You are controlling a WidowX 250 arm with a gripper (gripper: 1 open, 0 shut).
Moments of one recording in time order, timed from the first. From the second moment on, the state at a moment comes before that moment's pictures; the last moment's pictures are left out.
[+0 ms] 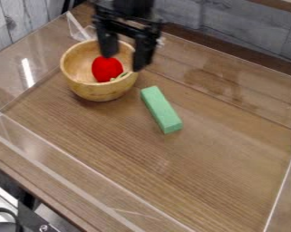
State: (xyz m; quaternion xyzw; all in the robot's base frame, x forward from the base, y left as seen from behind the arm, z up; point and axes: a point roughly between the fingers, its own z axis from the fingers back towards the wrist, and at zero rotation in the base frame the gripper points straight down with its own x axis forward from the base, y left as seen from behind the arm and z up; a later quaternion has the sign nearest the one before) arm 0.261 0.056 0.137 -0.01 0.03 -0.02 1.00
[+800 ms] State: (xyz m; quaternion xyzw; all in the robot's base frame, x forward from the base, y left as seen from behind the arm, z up) arm 0.282 0.087 0.109 -0.02 0.02 -0.02 1.00
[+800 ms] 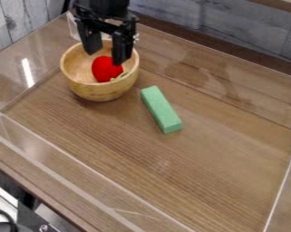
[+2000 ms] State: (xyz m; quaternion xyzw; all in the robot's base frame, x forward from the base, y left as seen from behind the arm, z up) arm 0.296 0.123 0.058 -0.03 0.01 0.00 1.00
